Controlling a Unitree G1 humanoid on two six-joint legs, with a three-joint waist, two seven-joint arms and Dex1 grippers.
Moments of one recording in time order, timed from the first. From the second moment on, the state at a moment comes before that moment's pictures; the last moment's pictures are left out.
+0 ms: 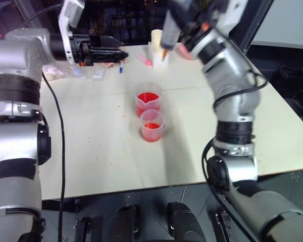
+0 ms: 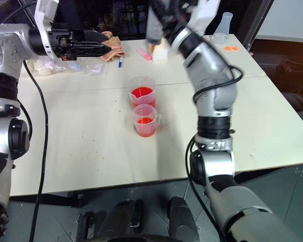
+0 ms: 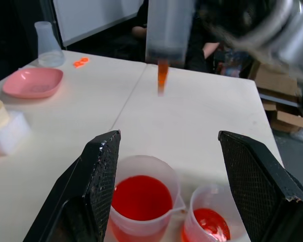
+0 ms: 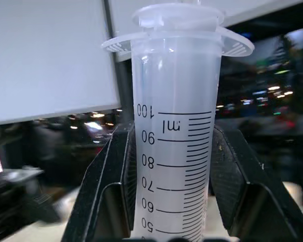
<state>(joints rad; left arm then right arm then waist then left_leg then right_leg) -1.37 0.70 -0.05 0.71 -0.37 0.61 -1.42 -1.03 -0.07 -0.17 0.09 0.40 0.37 0.36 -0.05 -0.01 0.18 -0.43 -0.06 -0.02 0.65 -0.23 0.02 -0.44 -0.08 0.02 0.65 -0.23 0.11</state>
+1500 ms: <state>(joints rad) -1.34 0.56 -0.02 0.70 -0.34 0.61 -1.34 -0.79 0.04 0.05 0.42 0.17 -0.14 0.42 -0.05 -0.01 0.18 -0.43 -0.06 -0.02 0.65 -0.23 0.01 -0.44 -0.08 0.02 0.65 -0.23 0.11</state>
